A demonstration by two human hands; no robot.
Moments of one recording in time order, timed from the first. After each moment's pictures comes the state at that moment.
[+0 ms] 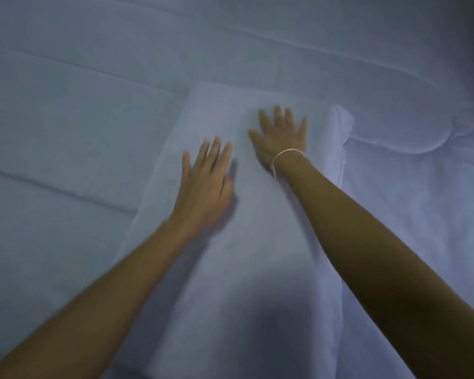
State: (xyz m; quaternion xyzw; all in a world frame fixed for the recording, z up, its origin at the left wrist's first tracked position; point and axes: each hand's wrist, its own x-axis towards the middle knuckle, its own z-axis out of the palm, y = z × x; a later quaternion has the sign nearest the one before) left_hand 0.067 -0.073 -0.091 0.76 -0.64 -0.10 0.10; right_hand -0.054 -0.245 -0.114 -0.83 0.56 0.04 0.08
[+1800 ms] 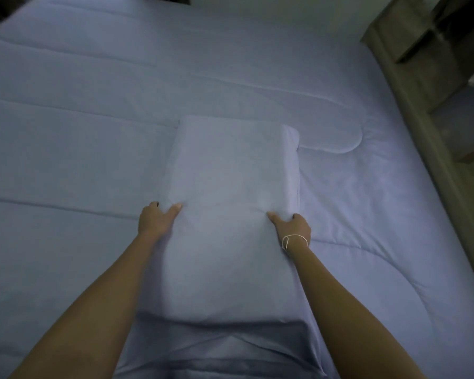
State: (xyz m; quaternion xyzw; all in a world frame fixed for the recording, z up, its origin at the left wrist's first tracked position) left_hand 0.159 0.011 -0.128 0.84 -0.35 -0.35 0.22; right_hand -0.156 -0.026 -0.083 -0.44 0.81 -0.14 0.35
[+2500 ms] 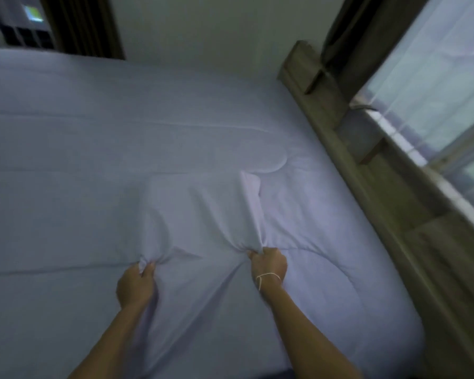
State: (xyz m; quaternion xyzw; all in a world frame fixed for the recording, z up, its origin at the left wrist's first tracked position) left_hand 0.054 0.078 -0.082 0.83 -0.38 -0.31 0.27; right_hand -0.214 0.043 -0.037 -0.43 0.85 -0.16 0.26
